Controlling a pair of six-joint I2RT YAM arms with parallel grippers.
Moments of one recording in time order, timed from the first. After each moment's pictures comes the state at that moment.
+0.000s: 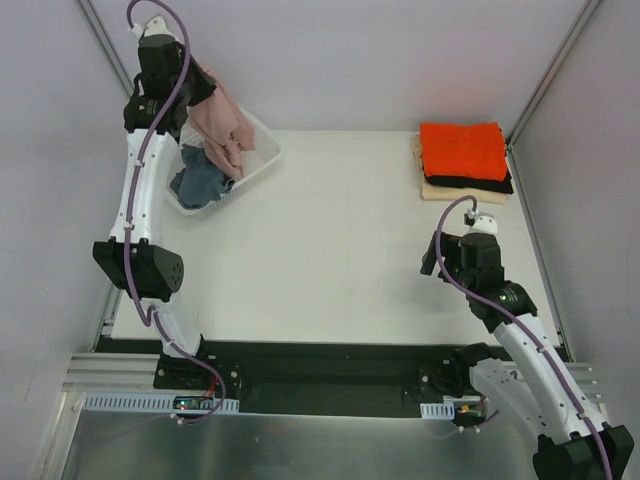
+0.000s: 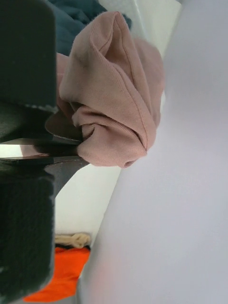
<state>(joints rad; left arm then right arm) -0.02 1.85 2.15 -0.63 0.00 -0.55 0.31 0.70 0.61 -0.56 0.22 0.38</state>
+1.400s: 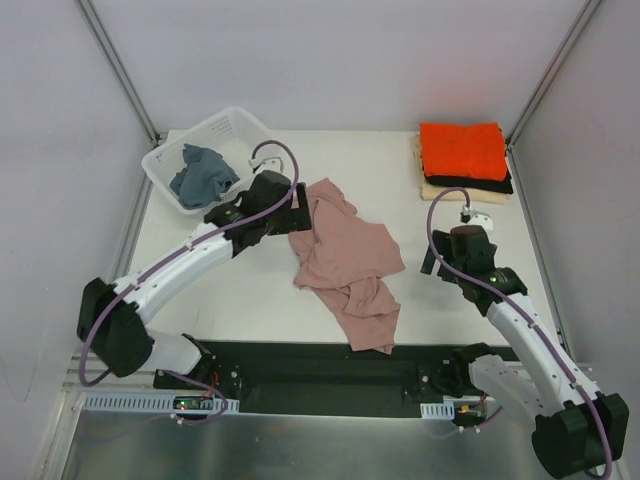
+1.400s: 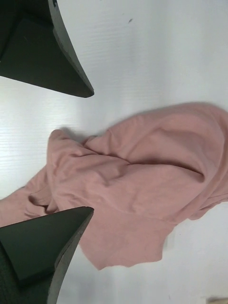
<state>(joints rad) -0.65 1.42 1.19 -0.54 -0.26 -0.60 0.31 0.83 0.65 -0.63 0.32 0.42</state>
